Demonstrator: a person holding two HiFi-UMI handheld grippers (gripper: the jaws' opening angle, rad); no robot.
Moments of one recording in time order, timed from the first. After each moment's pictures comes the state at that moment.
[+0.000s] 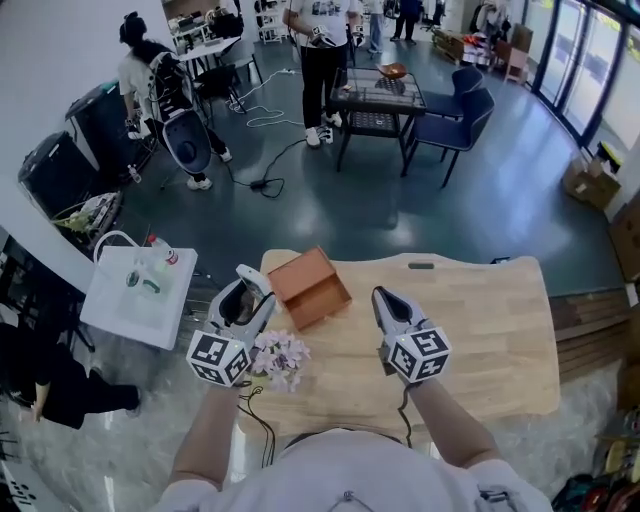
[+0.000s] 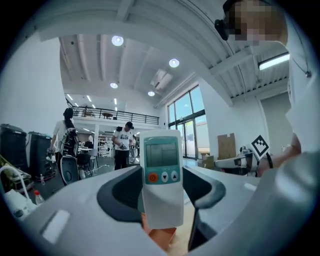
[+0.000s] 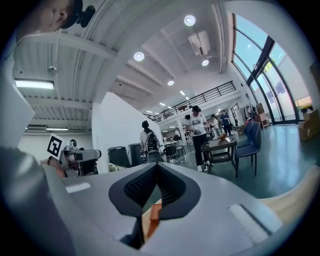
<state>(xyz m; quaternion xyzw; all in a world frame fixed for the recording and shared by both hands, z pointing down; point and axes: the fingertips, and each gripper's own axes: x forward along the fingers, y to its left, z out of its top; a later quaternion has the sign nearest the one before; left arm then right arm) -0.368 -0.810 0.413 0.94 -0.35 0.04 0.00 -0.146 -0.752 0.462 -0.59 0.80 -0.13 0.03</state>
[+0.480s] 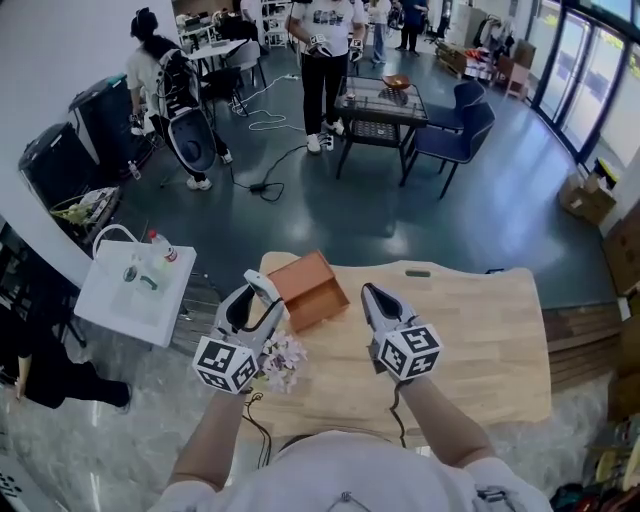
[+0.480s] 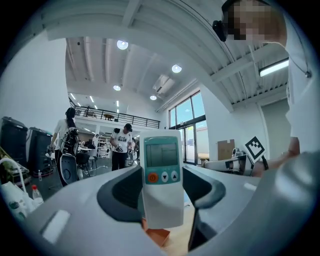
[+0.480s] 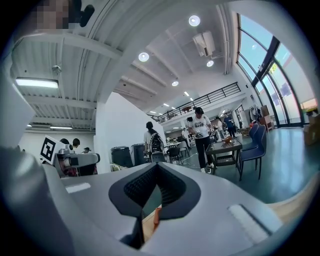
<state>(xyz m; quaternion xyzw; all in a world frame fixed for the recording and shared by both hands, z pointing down) -0.368 -0.788 0.405 0.94 -0.35 0.01 0.02 -0.177 -0.762 0.440 -0.58 0.81 -0.11 0.03</state>
